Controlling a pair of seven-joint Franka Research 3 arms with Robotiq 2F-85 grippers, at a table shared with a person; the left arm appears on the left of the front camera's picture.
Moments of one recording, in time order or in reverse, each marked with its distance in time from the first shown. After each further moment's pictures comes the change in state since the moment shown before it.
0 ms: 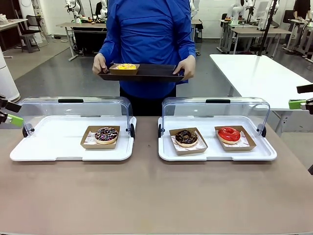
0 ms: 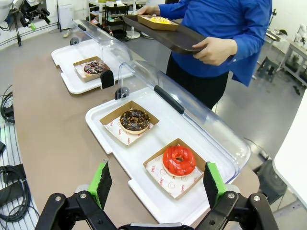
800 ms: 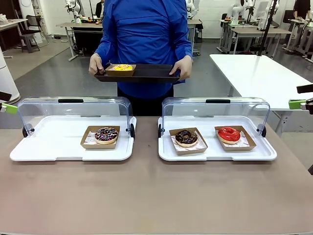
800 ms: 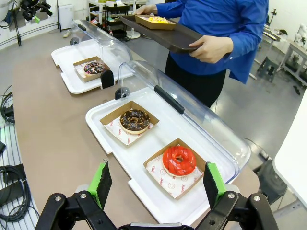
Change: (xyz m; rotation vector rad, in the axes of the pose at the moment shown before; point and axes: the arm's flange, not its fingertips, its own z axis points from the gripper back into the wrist) left arm 0.007 0.009 0.024 0.130 -0.054 0.018; right arm 0.000 0.000 0.000 0.000 0.000 0.000
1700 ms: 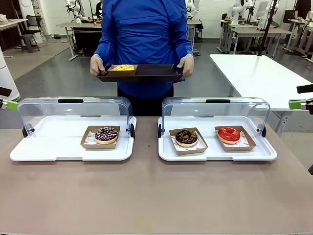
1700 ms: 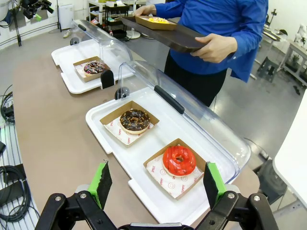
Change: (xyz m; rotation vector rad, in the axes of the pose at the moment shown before) left arm 0.009 0.000 0.002 0.033 -0.015 -0.034; right arm 0.000 0.000 0.000 0.000 0.000 0.000
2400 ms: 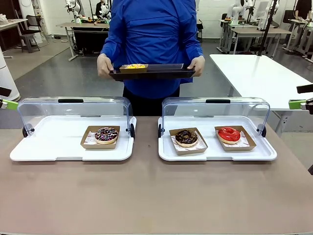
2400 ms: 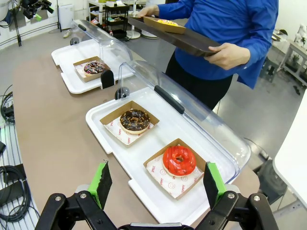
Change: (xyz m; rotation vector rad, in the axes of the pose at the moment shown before) left arm 0.000 0.000 0.000 0.001 0.000 0.002; right arm 0.000 0.000 0.000 0.000 0.000 0.000
